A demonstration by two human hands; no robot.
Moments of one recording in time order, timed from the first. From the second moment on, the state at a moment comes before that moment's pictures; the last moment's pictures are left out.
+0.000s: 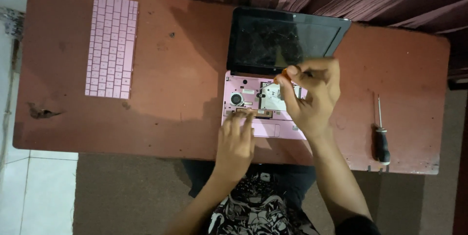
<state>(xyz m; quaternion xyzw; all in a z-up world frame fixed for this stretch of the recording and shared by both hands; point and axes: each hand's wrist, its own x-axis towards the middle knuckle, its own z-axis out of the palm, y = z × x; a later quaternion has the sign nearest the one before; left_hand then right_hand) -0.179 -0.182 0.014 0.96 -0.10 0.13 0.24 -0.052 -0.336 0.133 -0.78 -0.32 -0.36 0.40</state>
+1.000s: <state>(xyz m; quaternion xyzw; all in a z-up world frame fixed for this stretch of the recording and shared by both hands) -0.103 -0.135 0.036 0.92 -0.05 0.17 0.36 -0.064 -0.334 0.164 -0.83 -0.28 -0.28 0.39</state>
